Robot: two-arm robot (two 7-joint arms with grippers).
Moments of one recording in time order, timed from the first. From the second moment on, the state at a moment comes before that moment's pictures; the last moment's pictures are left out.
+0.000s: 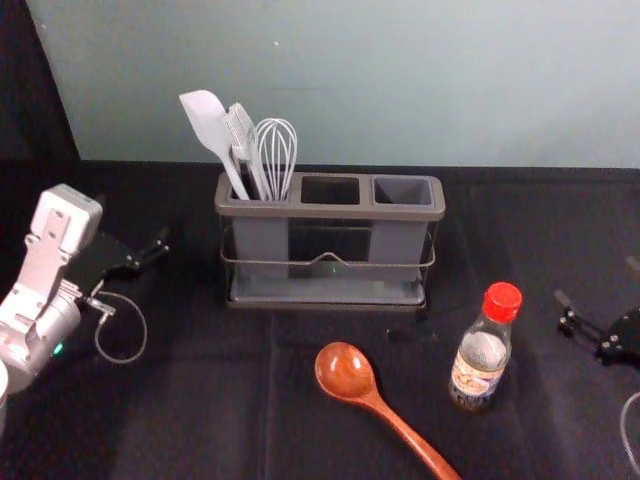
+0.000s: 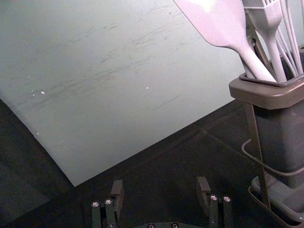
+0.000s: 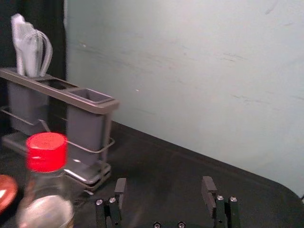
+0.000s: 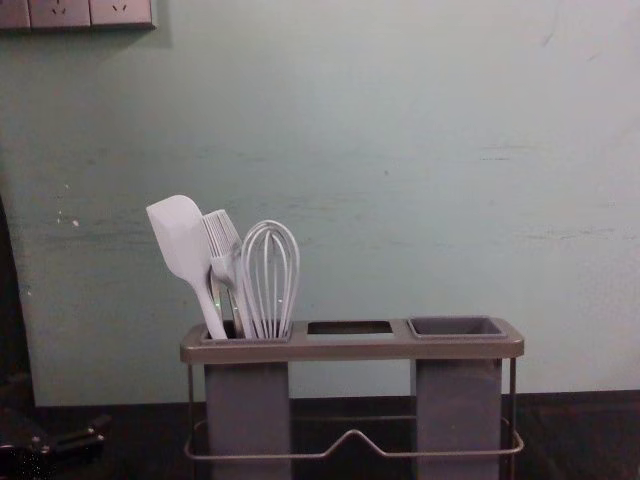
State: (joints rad) left arm -0.20 0.60 0.45 -1.41 -0.25 -0.12 0.03; right arm -0.31 0.80 -0.17 -1.82 0.40 -0.27 0.00
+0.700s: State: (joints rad) left arm -0.20 0.60 0.45 -1.41 -0.25 -0.12 0.03; right arm -0.45 0.87 -0.09 -1.90 0.62 -0.33 0.27
